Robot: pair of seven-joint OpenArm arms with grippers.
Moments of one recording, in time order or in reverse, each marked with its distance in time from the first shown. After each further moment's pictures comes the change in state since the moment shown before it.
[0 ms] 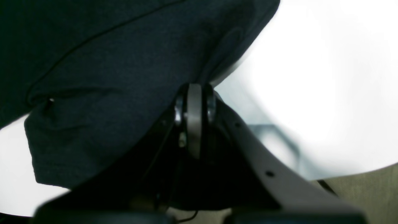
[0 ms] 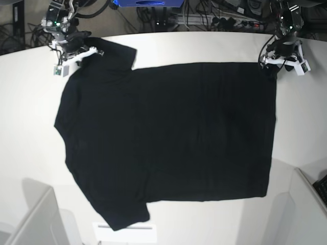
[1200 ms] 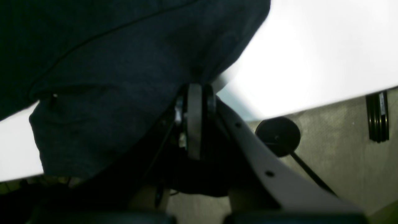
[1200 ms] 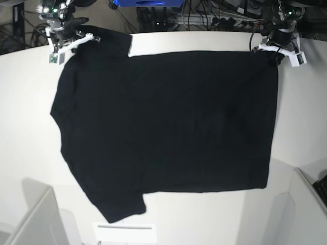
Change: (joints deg) left arm 12.5 -1.2 0.5 15.1 -0.6 0.0 3.9; right arm -8.0 -0.9 1.5 10.6 -1.6 -0.3 -3.6
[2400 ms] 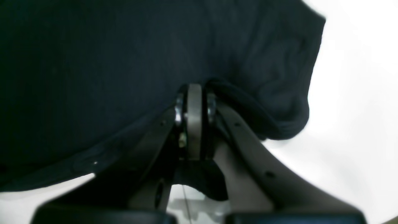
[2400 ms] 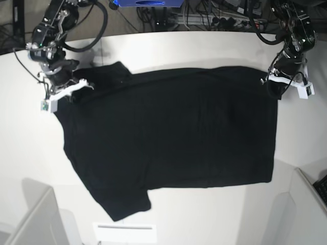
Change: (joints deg) left arm -18.1 2.0 -7.7 3.2 0.6 0.1 24.8; right arm 21.9 2.3 0.0 0.7 5.1 -0.4 -11.7
